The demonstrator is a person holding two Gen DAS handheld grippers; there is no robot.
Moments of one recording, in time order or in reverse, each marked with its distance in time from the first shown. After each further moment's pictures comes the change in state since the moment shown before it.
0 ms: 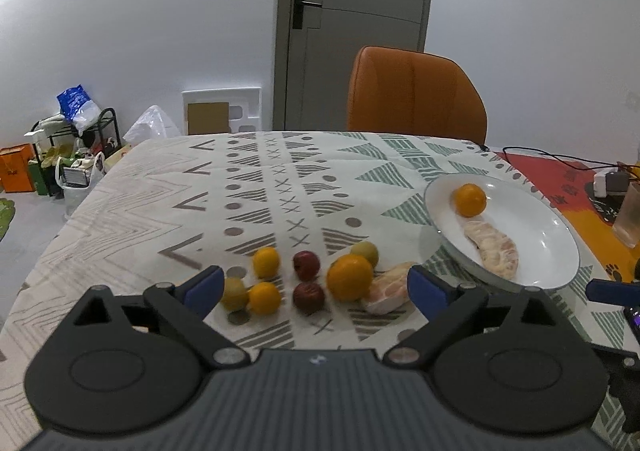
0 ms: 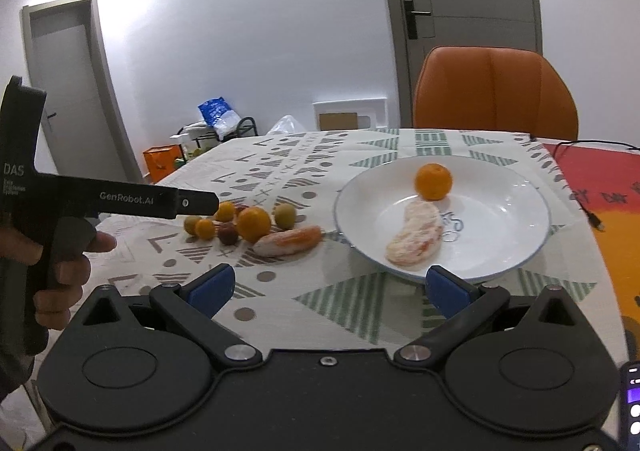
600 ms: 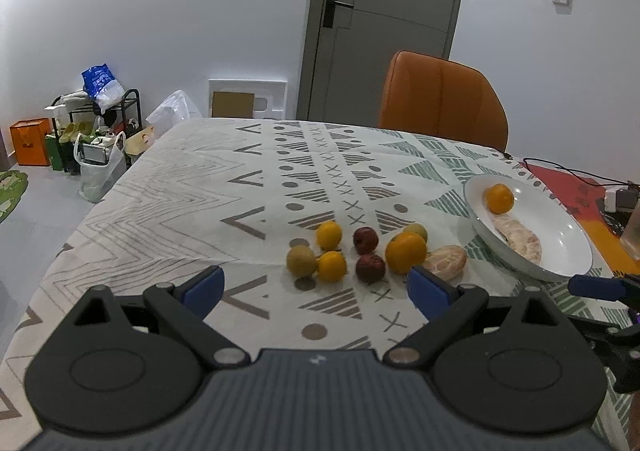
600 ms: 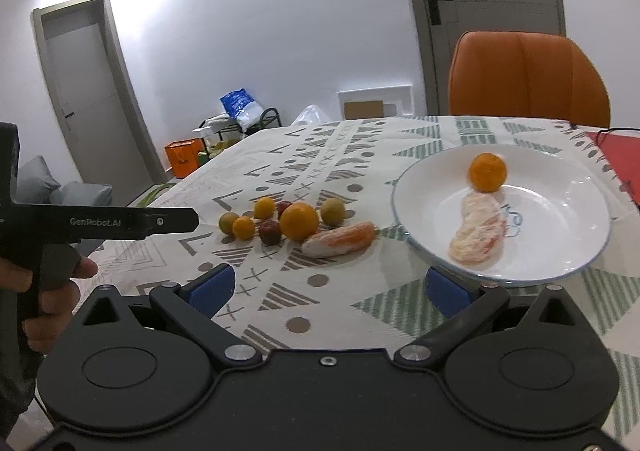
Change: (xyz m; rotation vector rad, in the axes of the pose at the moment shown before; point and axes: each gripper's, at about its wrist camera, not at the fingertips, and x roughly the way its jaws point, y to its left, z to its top) left arm -0.023 0.050 -0.020 -0.076 0.003 0.027; right arm 0.026 0.029 0.004 0.018 0.037 0.066
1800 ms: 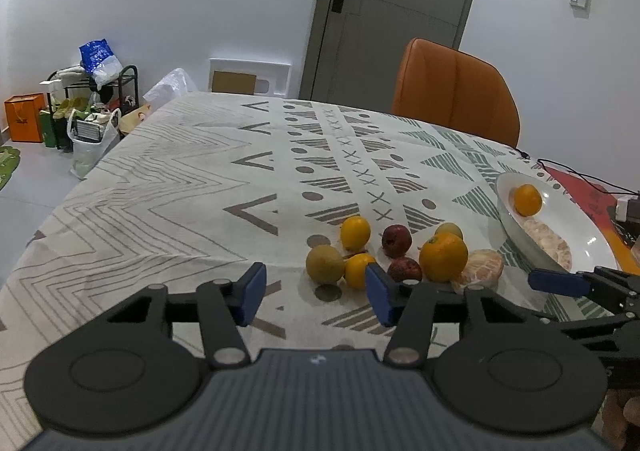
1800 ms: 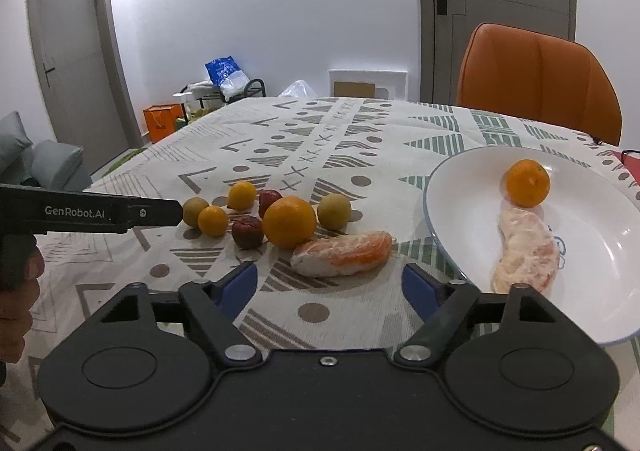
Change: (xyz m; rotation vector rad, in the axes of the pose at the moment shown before) left arm 0.047 0.023 0.003 -0.049 0.044 -0.029; right arm 0.075 0.022 0.011 -0.098 0.069 -0.099
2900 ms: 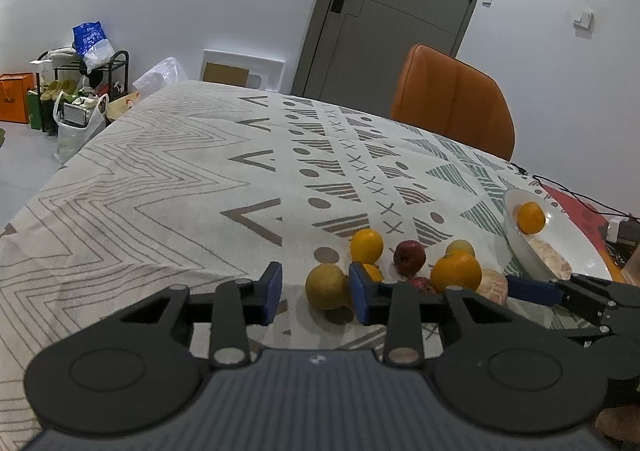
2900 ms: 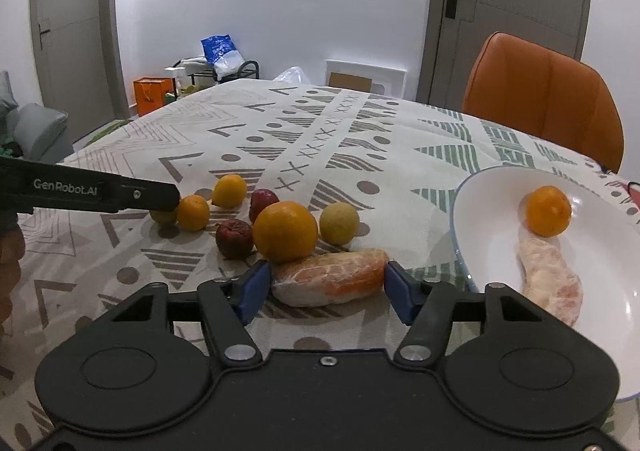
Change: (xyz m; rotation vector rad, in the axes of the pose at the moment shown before) left arm 0.022 0.021 0.005 -0.066 -0.003 -0.063; right arm 0.029 0.016 0.011 -0.094 0.028 -0.054
